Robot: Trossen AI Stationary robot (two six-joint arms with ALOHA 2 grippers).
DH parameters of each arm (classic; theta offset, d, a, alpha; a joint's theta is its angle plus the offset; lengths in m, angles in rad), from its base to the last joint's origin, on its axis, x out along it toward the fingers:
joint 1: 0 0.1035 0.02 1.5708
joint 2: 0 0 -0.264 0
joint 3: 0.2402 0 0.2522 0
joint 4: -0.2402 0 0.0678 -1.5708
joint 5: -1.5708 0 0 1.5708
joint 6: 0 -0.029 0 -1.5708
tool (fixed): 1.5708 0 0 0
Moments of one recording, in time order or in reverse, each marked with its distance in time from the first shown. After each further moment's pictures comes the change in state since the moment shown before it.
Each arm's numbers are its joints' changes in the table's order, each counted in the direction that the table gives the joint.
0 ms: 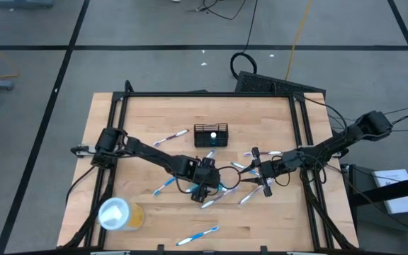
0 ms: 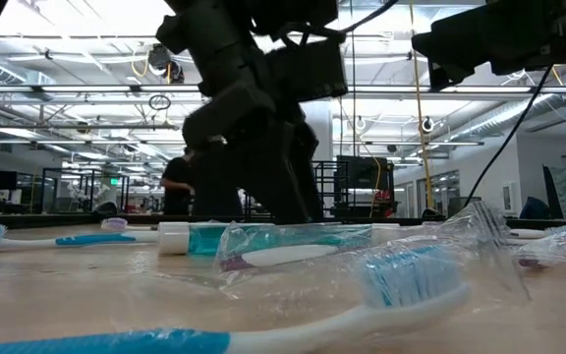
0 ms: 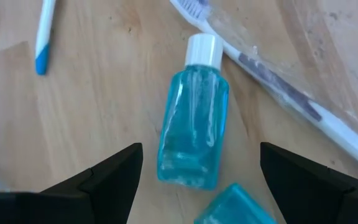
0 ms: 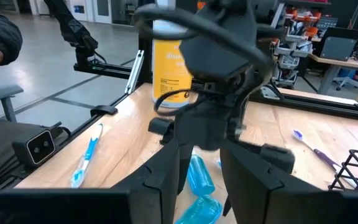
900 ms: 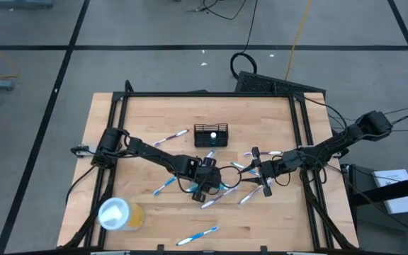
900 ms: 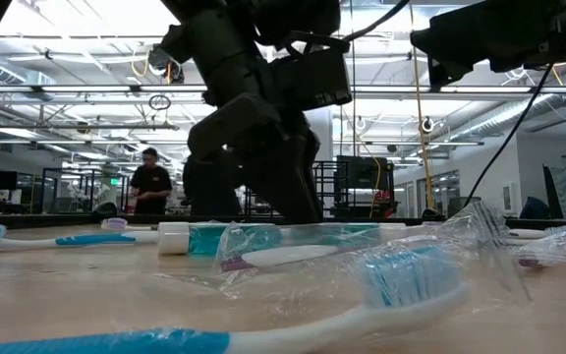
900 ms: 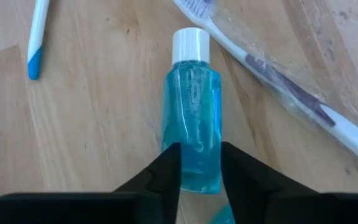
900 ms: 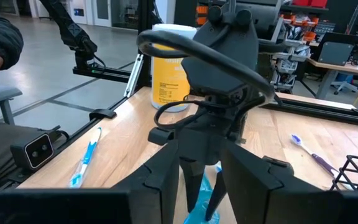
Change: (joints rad) left arm 0.011 -0.020 0.000 0.018 -0.019 -0.017; right arm 0.000 -0.001 0.002 0.015 -0.002 0.009
